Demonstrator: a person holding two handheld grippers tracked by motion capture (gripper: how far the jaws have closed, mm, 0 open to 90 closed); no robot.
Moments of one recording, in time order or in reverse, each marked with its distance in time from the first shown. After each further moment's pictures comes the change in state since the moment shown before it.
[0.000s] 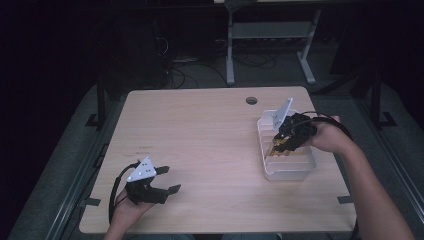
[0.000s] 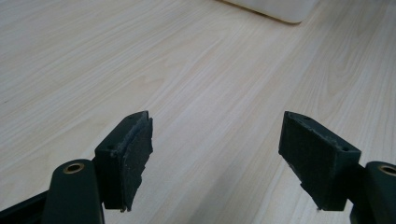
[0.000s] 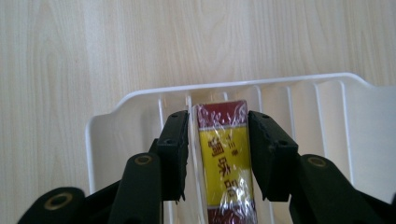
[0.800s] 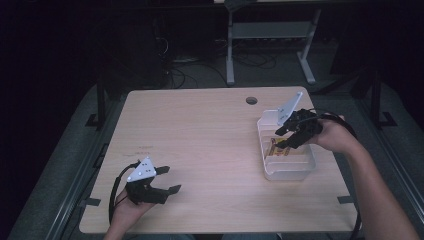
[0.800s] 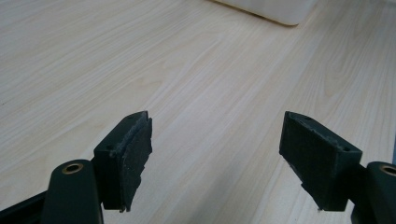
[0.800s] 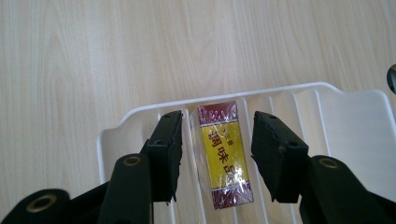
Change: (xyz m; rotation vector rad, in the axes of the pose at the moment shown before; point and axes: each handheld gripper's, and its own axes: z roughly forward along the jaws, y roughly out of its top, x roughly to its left) left arm -0.001 0.001 0.000 -0.003 -0.006 0.002; right arm 0.002 -0.004 -0.020 -0.088 -0.031 0.049
